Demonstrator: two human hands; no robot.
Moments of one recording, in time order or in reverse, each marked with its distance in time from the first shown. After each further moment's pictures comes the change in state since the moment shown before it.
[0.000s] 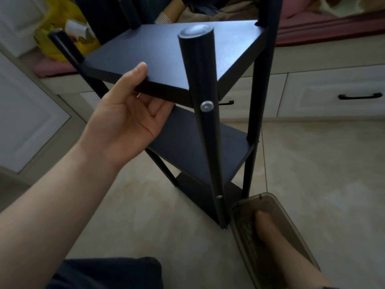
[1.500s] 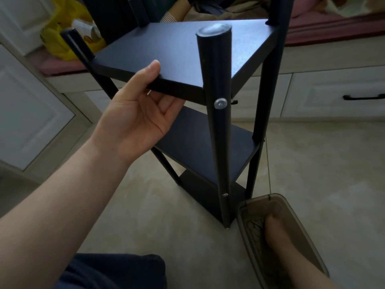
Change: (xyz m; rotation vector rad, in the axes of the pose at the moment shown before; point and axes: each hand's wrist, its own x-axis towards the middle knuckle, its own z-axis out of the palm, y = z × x) left_hand -0.002 0.002 -0.001 -0.013 -0.018 -0.037; right_hand -0.018 0.012 0.009 0.231 0.137 0.197
